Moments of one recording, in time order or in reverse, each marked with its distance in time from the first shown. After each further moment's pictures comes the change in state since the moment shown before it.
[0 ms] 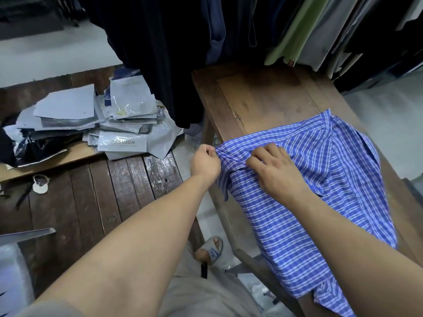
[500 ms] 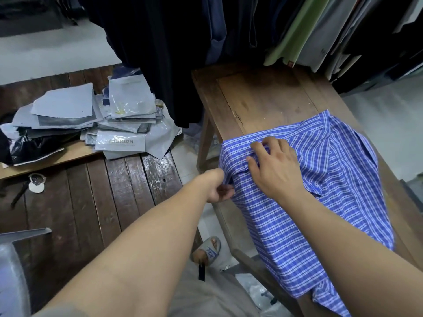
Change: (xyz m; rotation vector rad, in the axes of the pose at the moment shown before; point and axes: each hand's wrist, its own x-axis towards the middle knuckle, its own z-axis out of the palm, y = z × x) left_hand -0.024 -0.001 0.008 -0.448 -0.511 -0.774; right_hand 0.011 -0.017 -0.011 -0.011 -0.124 0.443
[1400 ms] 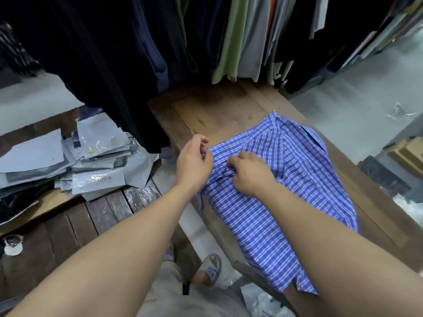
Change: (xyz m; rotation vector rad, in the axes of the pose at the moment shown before) left_hand -0.049 0.039 0.037 0.777 0.370 1.374; right_hand 0.000 0.027 -0.025 0.148 -0.389 0.155
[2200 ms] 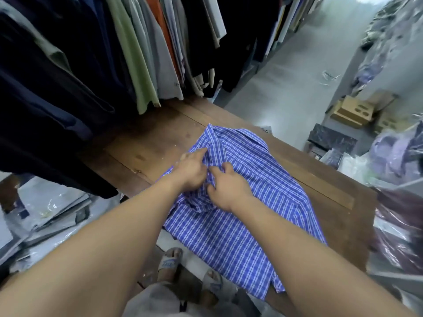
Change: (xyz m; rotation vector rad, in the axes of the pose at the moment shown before) left_hand 0.065 0.078 0.092 0.482 -0.796 0.172; right_hand -0.026 0.052 -0.008 0.322 0.022 0.378
